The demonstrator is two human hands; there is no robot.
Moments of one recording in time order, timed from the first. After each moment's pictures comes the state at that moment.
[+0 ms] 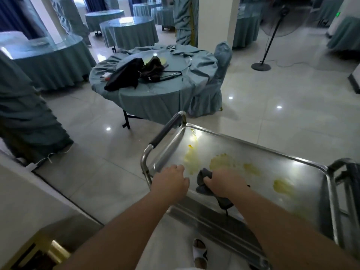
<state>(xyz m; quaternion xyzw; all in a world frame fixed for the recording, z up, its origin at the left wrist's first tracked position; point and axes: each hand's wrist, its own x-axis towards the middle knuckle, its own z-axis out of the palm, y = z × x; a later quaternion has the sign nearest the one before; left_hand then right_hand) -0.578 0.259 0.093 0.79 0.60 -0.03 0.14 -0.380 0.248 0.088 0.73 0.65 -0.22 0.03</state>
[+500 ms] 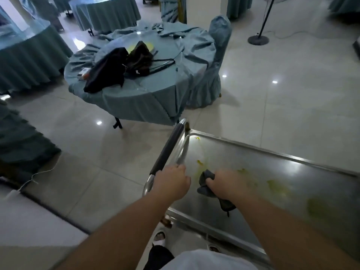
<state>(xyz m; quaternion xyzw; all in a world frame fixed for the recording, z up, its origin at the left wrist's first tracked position) -0.597 0.481 0.060 0.80 0.56 -0.11 0.16 -0.404 0.441 0.036 0.76 0.59 -0.25 0.04</state>
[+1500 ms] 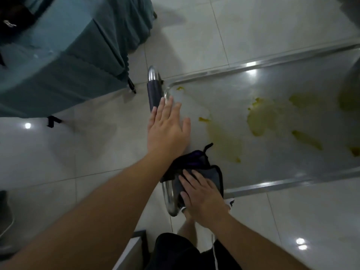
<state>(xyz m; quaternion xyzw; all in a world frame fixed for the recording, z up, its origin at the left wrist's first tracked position) -0.613 0.664 -0.061 0.91 0.38 -0.01 0.19 -0.634 0.447 -0.158 0.81 0.53 -0.24 -0.08</state>
